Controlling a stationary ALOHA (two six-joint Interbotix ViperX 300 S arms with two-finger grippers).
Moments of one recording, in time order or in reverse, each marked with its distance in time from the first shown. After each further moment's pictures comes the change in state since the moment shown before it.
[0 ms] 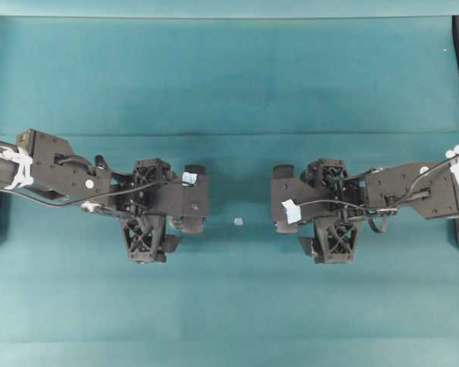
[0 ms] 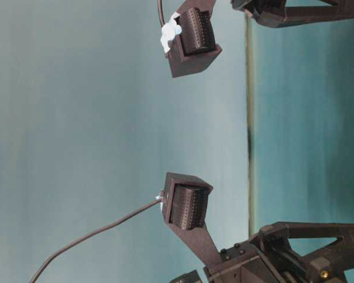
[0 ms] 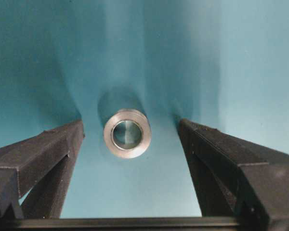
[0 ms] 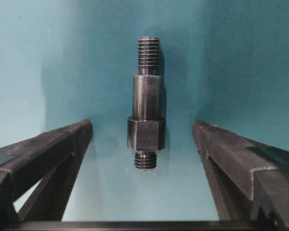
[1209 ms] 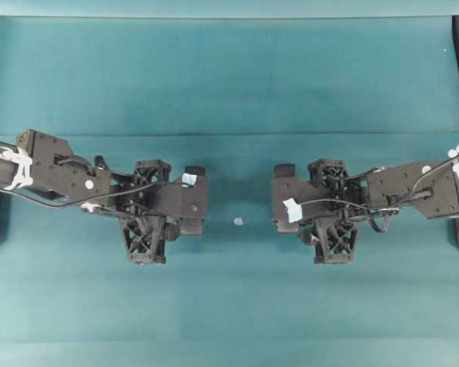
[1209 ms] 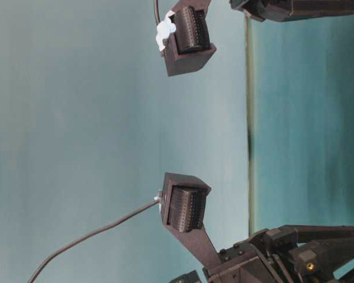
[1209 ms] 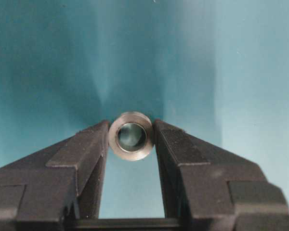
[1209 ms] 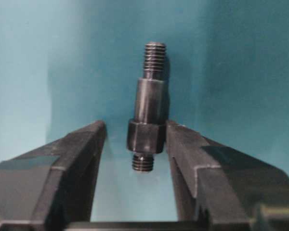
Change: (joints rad) left arm -0.002 -0.002 0.000 0.002 -0.002 0.011; right arm -0.008 -0.005 0.006 0.002 -0.018 0.002
